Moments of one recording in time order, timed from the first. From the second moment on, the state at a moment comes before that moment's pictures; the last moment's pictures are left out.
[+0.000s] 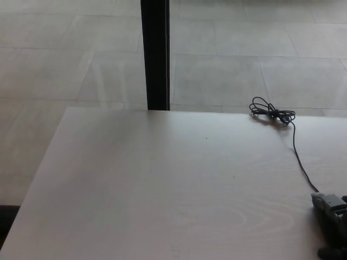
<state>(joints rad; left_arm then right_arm) 0.08 0.62 0.62 1.21 -0.34 -0.09 -0.09 -0.21 -0.74 0.42 0.50 -0.83 -0.12 -0.34</state>
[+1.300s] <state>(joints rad) 0.05 0.61 0.65 1.22 -0.34 -0.09 -0.10 -0.22 -0.79 0.45 0.53 -0.78 -0.17 -0.32</state>
